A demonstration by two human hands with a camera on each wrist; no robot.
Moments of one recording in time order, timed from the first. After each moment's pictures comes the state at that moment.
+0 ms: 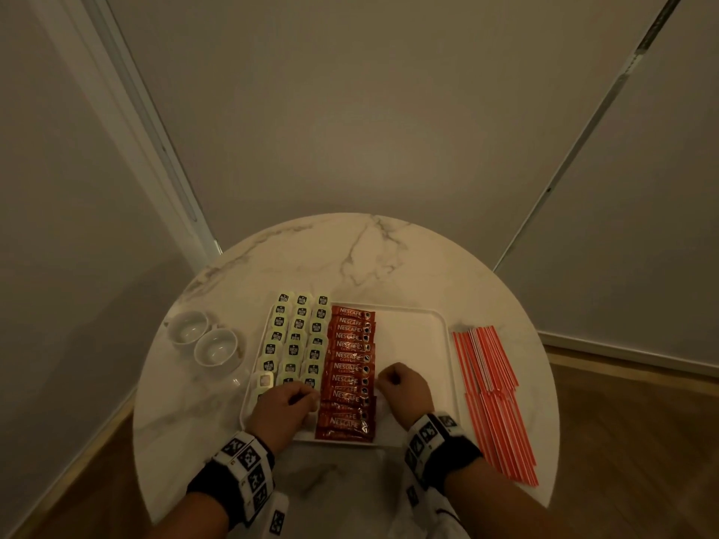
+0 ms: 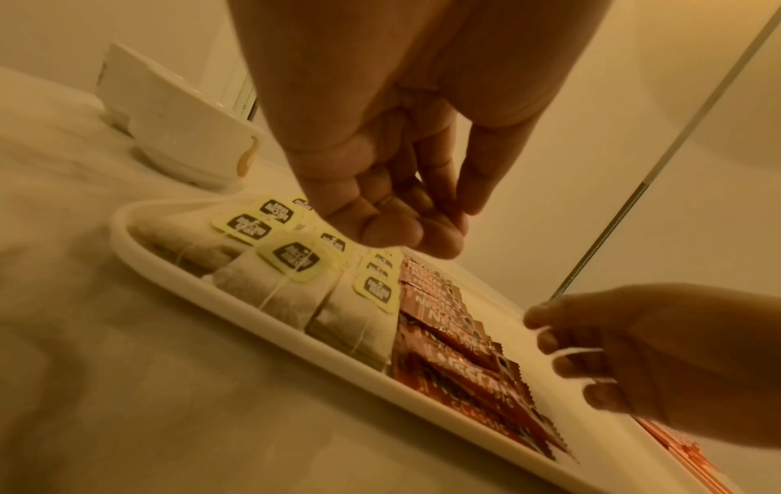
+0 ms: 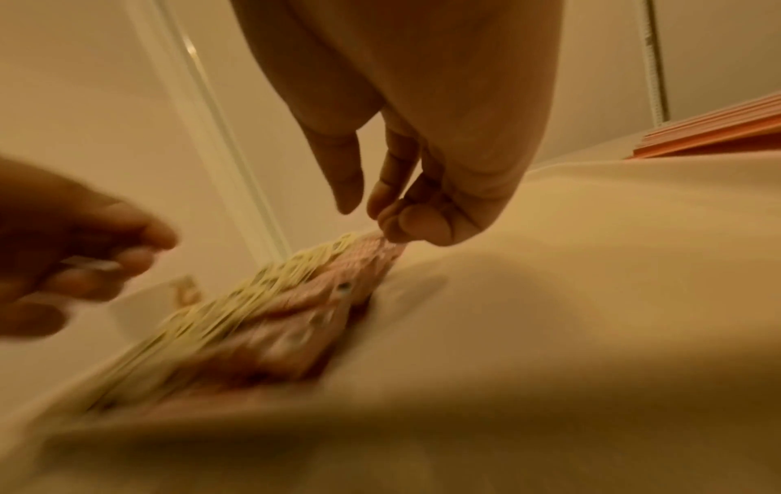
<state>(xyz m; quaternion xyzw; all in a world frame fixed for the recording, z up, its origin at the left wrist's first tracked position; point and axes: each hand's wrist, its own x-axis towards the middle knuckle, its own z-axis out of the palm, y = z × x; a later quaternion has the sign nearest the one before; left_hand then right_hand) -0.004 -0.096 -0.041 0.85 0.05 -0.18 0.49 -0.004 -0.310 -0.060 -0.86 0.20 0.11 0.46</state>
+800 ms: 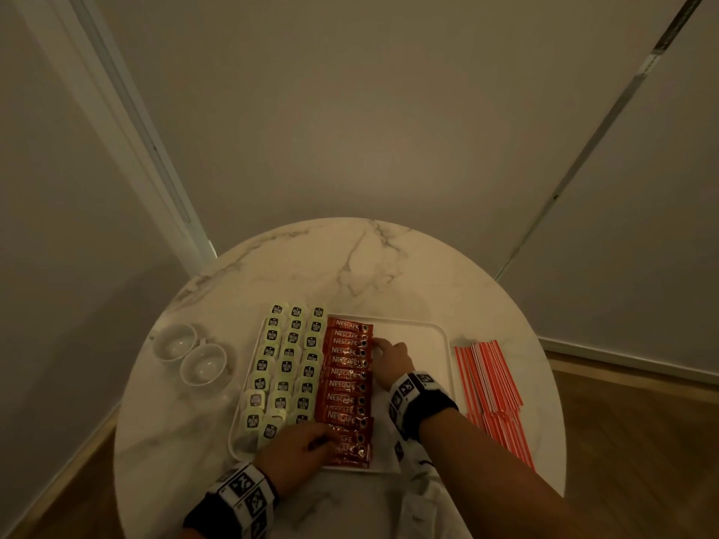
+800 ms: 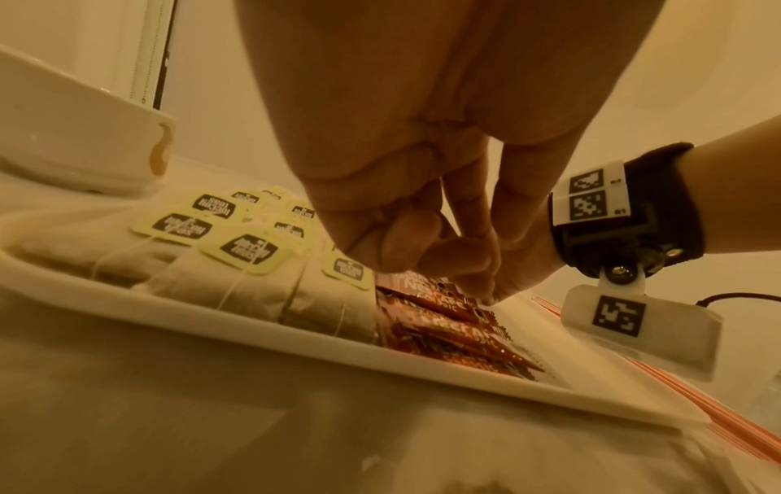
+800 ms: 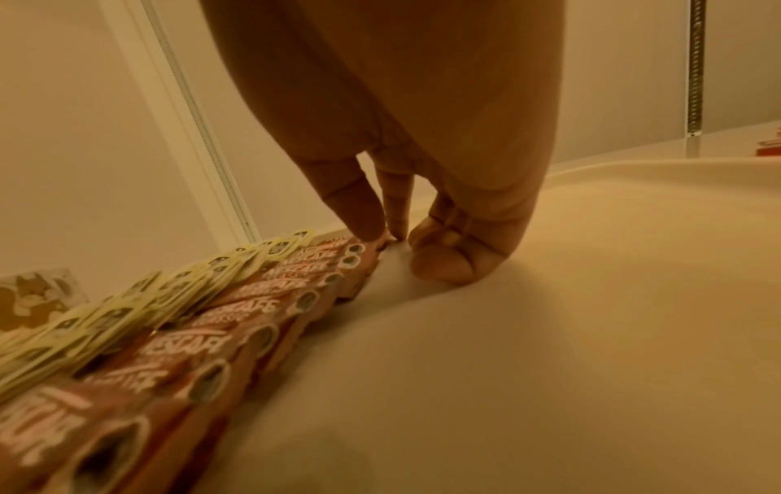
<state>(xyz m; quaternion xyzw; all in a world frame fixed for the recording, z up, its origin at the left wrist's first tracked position) -0.003 -0.113 -0.045 0.87 -0.15 -0.31 0.35 0.089 -0.315 -0.072 -0.89 0.19 0.22 0.34</state>
